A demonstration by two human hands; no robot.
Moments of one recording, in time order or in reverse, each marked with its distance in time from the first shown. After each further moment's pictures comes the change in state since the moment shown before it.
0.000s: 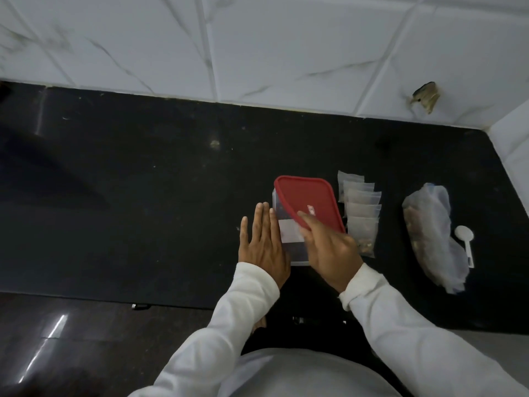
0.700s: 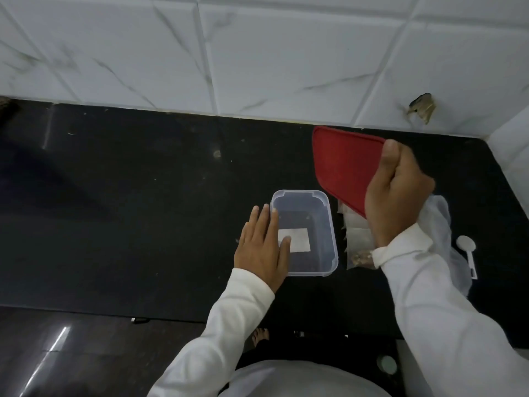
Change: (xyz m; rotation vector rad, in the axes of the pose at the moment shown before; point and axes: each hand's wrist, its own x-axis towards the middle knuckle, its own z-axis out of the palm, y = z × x) left_hand 0.004 -0.007 -0.023 -0.494 0.283 0.054; right_hand 0.103 0.050 -0.057 0.187 0.344 0.630
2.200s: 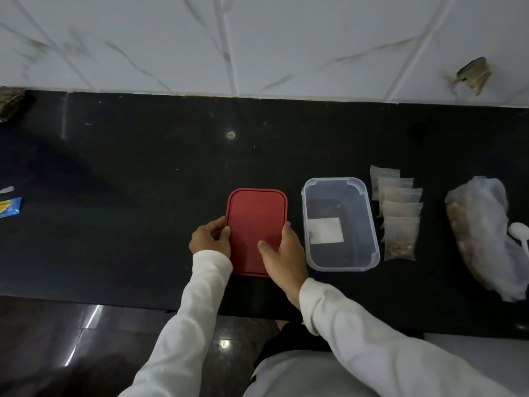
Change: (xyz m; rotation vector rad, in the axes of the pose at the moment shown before) left_hand 0.010 -0.123 -0.043 -0.508 0.158 -0.884; right_hand -0.170 -0.058 0.116 0.128 -0.961 0.876
